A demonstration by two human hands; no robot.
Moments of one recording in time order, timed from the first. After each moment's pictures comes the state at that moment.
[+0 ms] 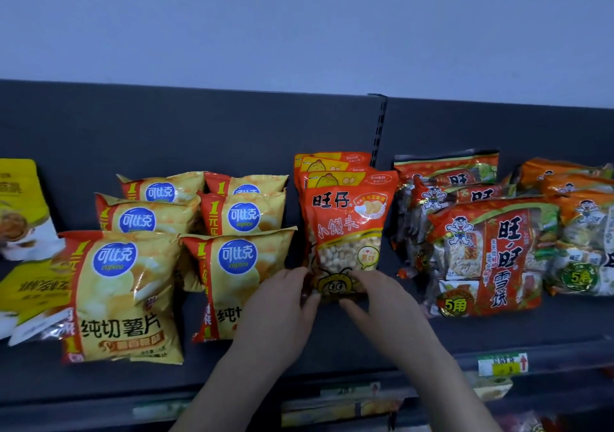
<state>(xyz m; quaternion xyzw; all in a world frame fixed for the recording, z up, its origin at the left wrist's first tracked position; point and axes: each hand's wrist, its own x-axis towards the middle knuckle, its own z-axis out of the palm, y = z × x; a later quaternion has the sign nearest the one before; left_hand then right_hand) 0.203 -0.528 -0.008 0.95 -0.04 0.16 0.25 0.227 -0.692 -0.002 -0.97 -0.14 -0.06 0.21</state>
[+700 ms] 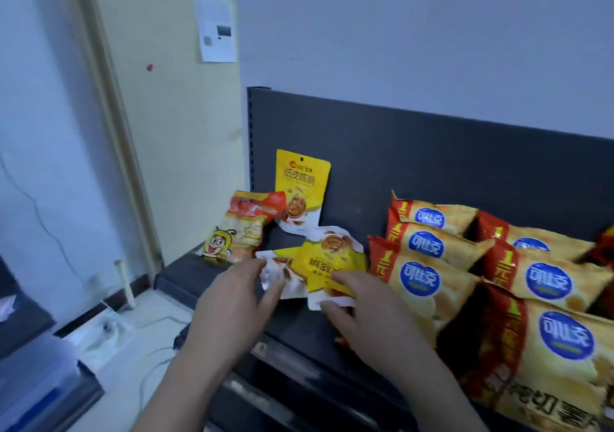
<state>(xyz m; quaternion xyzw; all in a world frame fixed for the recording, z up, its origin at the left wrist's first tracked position) 0.053 -0.194 0.006 0.89 0.31 0.25 0.22 0.165 -0.345 0.023 -0.87 -0.44 0.02 0.23</state>
